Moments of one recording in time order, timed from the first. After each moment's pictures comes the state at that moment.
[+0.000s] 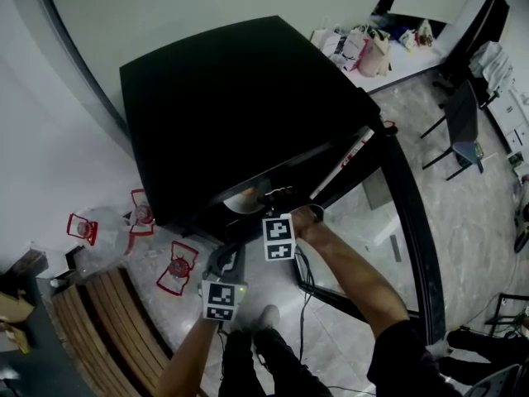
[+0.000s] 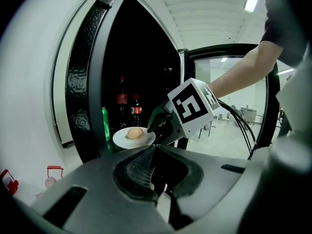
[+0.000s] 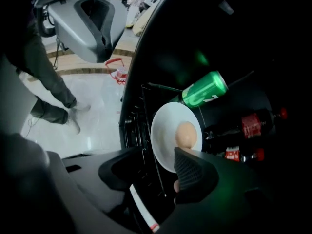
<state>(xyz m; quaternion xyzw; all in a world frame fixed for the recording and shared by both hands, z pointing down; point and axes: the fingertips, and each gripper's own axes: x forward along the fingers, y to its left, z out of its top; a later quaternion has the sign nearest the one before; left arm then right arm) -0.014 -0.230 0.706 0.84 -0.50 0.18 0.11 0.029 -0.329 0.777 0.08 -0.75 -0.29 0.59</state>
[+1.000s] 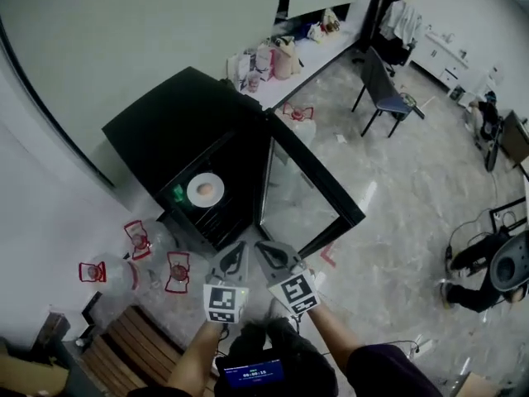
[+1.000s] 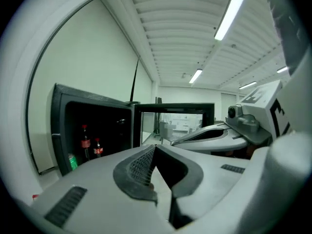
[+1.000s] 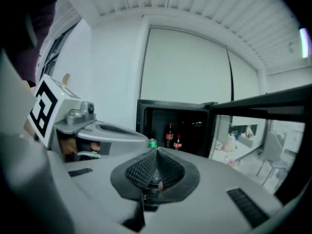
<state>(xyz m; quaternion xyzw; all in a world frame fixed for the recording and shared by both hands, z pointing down) 0.062 -0.094 0.507 0.92 -0.37 0.09 0.04 0.090 -0.079 0.504 0.52 -0.84 0.04 0.12</state>
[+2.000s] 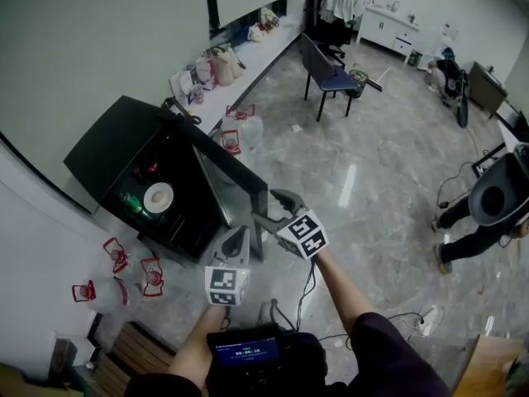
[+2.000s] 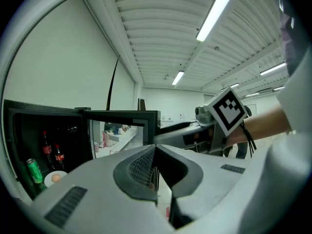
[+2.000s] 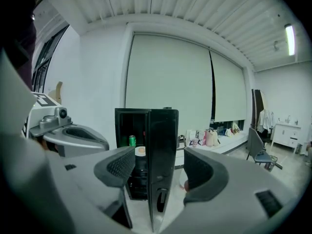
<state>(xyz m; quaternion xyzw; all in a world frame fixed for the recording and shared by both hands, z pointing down) 0.241 0.026 0.458 0.96 -0.28 0.09 0.02 0.313 -0.010 0.458 0.56 -0.82 0.07 0.12</state>
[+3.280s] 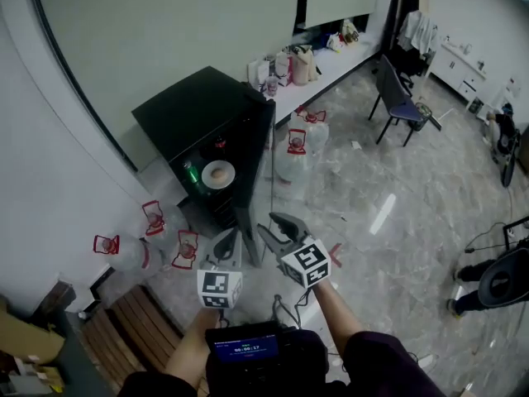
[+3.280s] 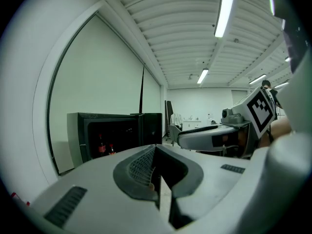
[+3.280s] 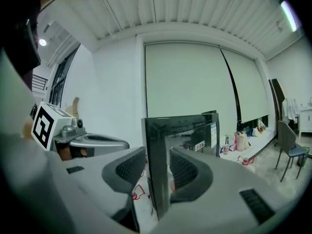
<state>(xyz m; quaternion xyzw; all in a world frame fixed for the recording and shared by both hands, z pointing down) 0.044 -0.019 0.456 0.89 -0.44 0.08 0.02 0.120 -0.023 0.450 0.47 -0.88 0.07 0.04</state>
